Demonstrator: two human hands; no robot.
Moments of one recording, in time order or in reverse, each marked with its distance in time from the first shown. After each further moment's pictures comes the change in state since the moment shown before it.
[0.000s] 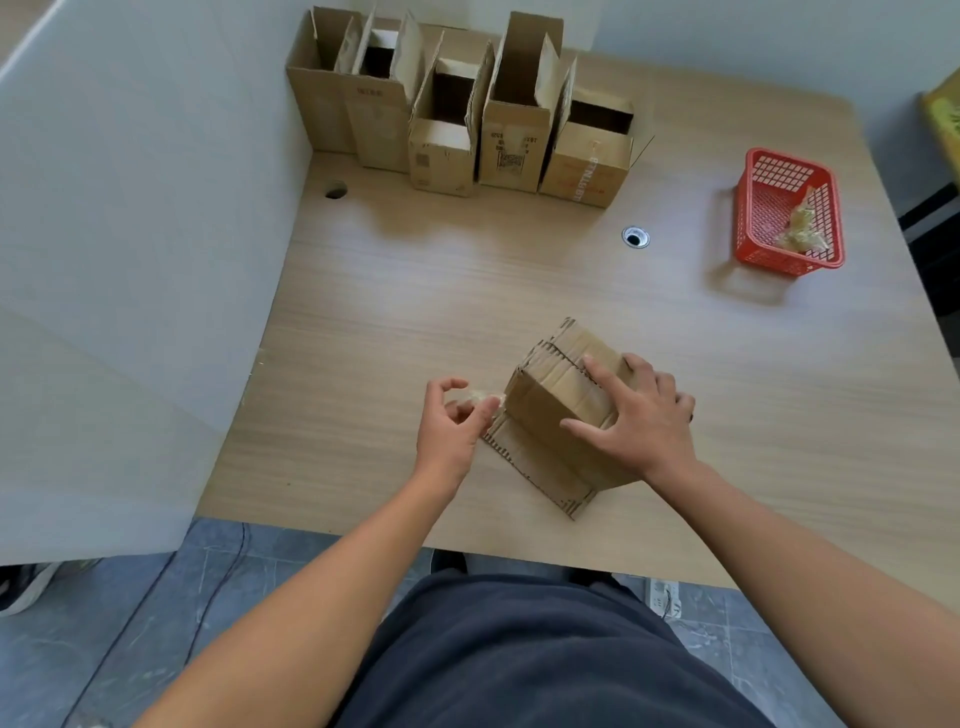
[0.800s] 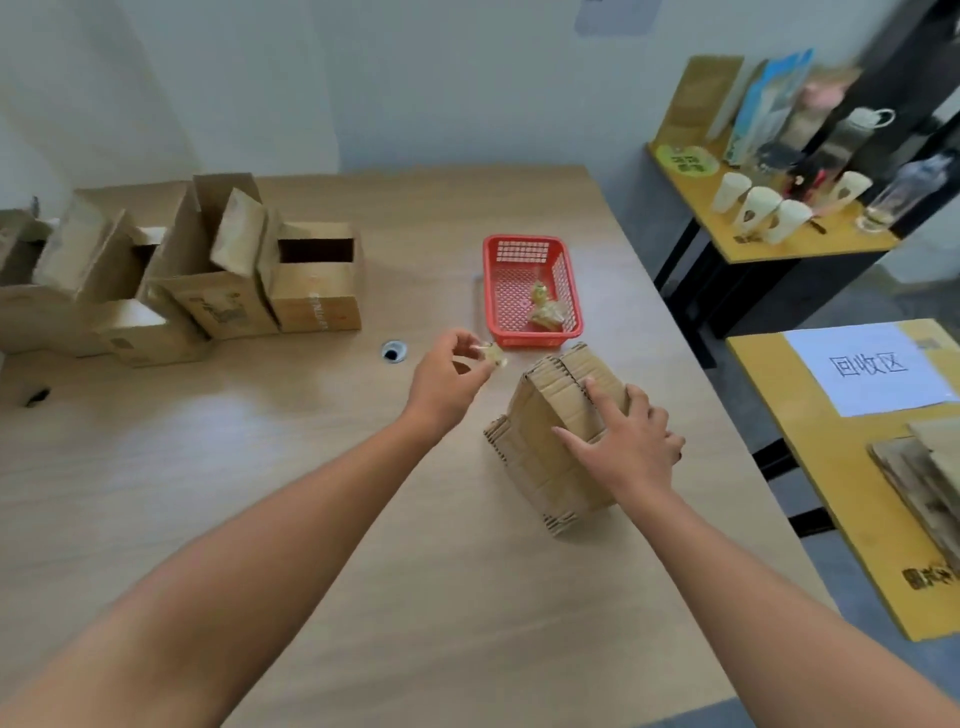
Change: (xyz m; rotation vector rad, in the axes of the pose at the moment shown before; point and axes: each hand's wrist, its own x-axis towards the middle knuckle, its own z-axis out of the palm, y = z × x) left_hand 0.117 0.126 0.413 0.507 -0.352 0.354; right_hand 0.082 0.336 -0.059 0.121 0.128 0.487
